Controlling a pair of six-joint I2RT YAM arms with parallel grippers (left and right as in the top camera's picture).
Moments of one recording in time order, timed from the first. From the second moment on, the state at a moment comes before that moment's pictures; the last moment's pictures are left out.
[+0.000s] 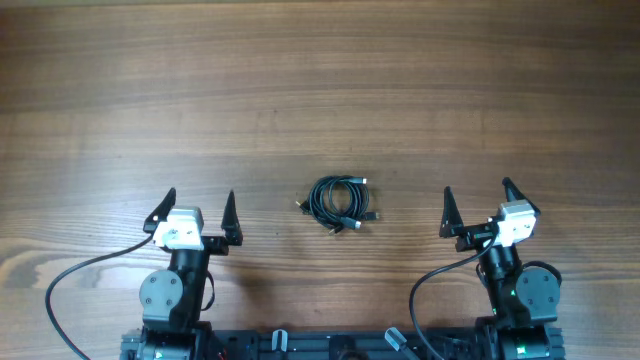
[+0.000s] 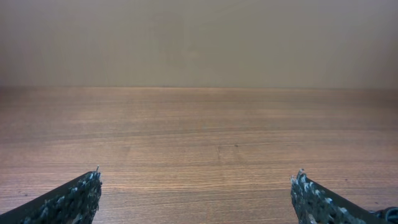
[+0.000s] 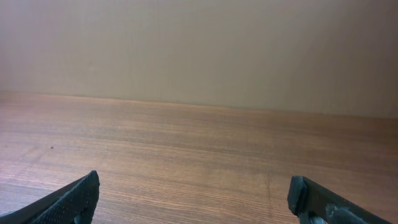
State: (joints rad) left arm -0.09 0.01 0.01 -0.07 -0.03 -0.04; right arm 0.07 0.01 0.01 0.00 -0.08 -0.01
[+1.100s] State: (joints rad) left arm -0.09 0.78 1.13 -0.93 0.42 -0.35; right arm 0.07 0.01 0.01 0.00 -0.08 -0.01
